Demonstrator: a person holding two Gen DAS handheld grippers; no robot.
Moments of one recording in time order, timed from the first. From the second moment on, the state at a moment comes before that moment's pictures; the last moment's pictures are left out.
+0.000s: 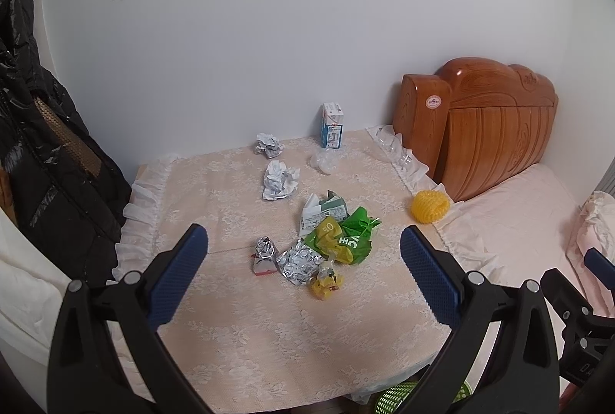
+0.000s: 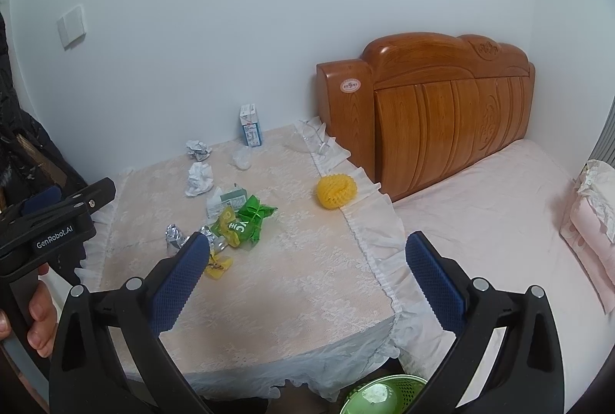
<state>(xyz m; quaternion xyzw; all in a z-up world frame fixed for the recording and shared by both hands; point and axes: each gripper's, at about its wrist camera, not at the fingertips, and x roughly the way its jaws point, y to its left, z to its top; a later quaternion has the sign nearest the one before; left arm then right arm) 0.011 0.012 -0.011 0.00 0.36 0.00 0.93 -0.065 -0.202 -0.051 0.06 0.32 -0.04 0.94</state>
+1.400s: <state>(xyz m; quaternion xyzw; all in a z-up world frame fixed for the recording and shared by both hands) 0.014 0.010 -0.012 0.00 0.37 0.00 0.93 -0.059 -0.204 -0.049 0.06 0.32 -0.04 0.94</state>
